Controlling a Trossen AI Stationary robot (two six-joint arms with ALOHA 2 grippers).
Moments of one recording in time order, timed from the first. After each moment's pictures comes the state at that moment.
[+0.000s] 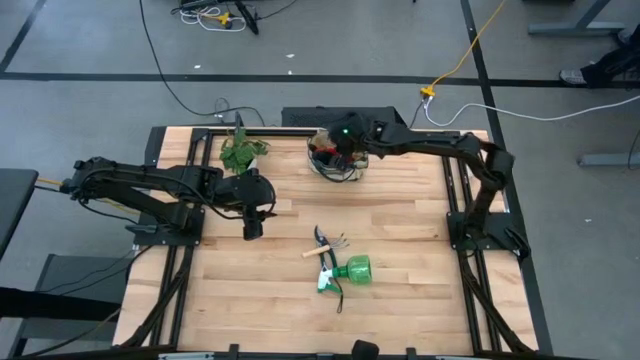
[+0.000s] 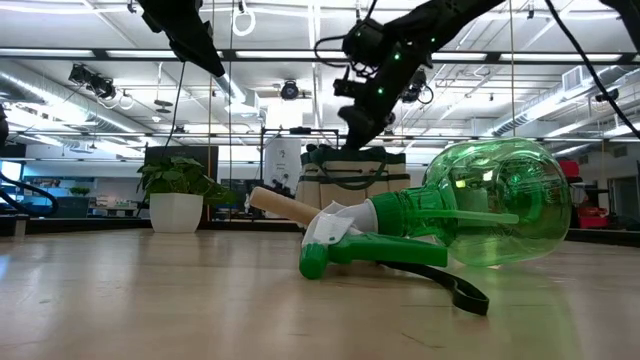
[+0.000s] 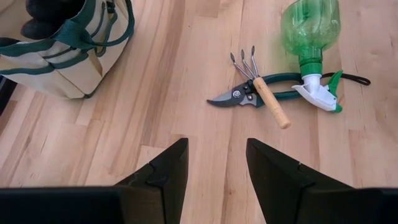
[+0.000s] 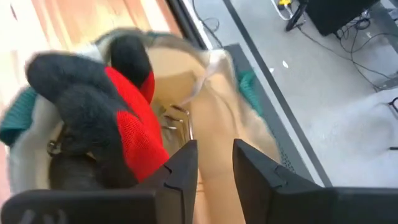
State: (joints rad) left arm -0.08 1.14 1.04 -0.73 -0.18 -0.16; right arm -0.41 1.80 1.43 -0.45 0.28 -0.19
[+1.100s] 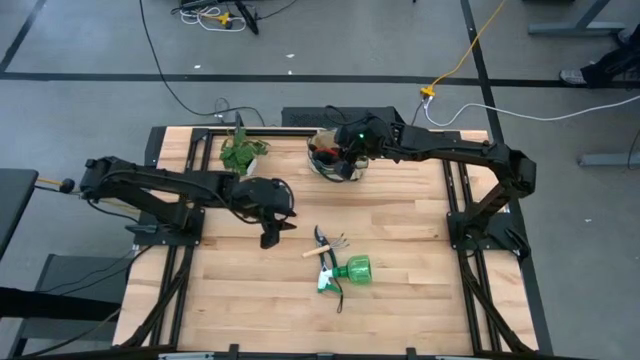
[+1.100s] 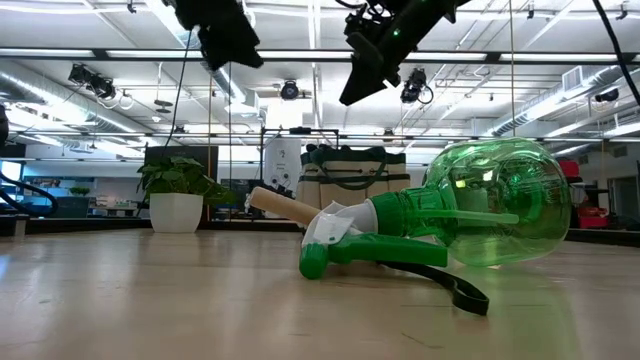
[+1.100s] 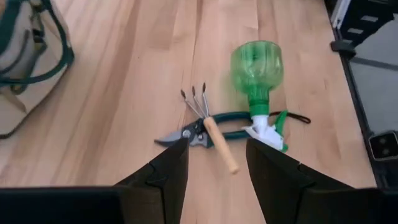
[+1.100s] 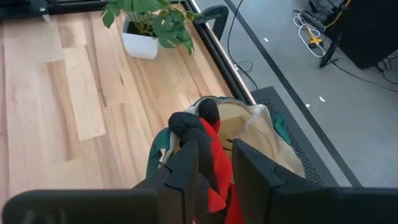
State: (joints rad) left arm -0.08 1.26 1.04 -0.49 -0.02 -0.23; right arm -0.31 1.61 1.43 -0.50 0.17 -0.09
